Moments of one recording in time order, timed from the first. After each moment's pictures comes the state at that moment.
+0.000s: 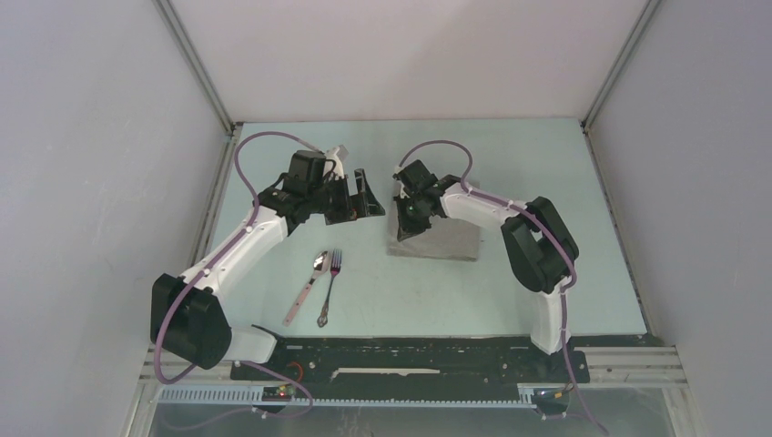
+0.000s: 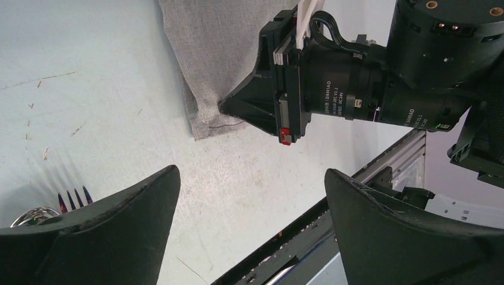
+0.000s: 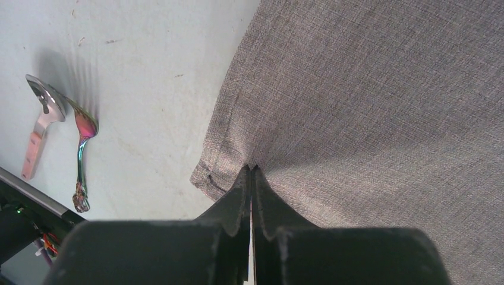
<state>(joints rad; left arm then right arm) -0.39 1.35 1.09 -0.48 0.40 -0.53 0.67 2.00 1.46 -0.54 -0.20 0.45</state>
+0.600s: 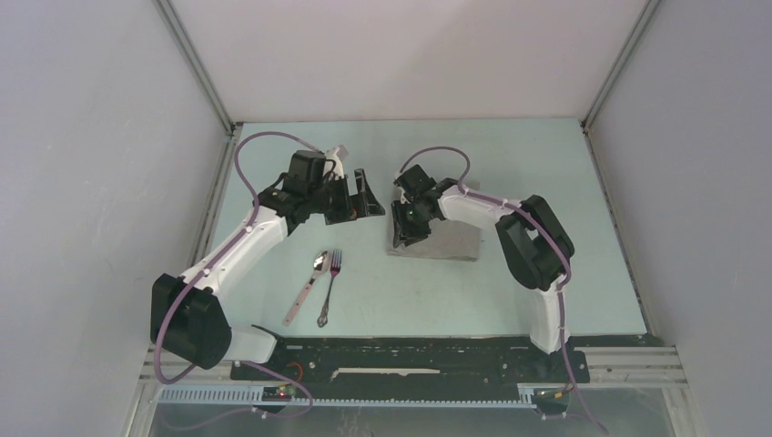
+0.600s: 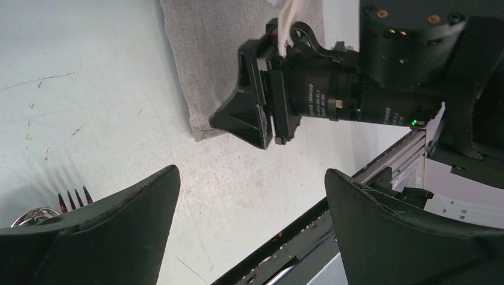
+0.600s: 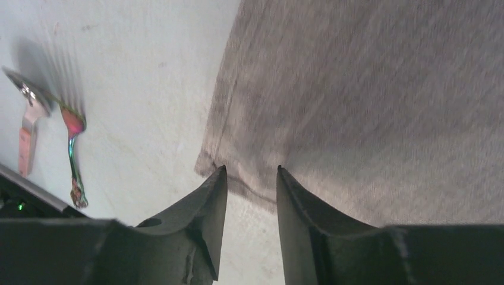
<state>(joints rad) -0.39 1.35 1.09 -0.48 0.40 -0.53 0.67 2.04 1.46 -0.54 -0.23 0.48</state>
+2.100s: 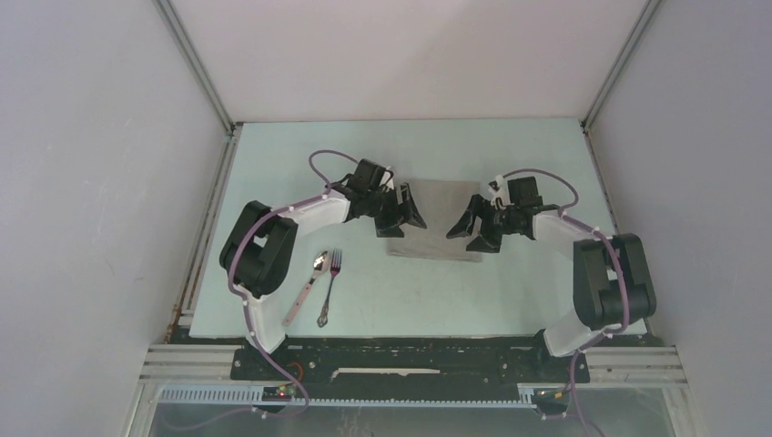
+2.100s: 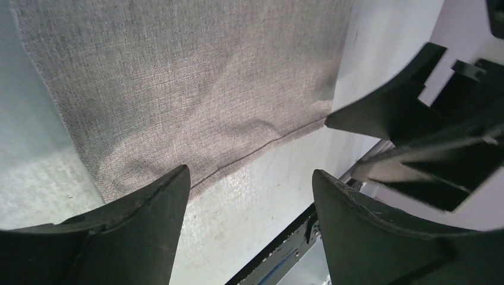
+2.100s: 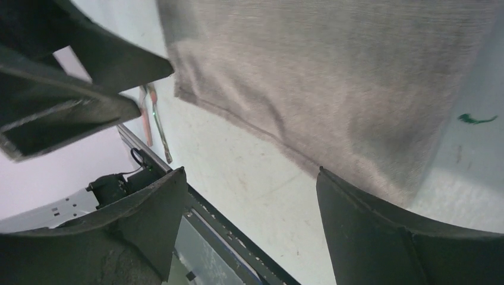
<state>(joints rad) -0.55 1.88 1.24 -0.25 0.48 -0.78 0.14 1.54 0.84 -0.28 -0.69 0.55</state>
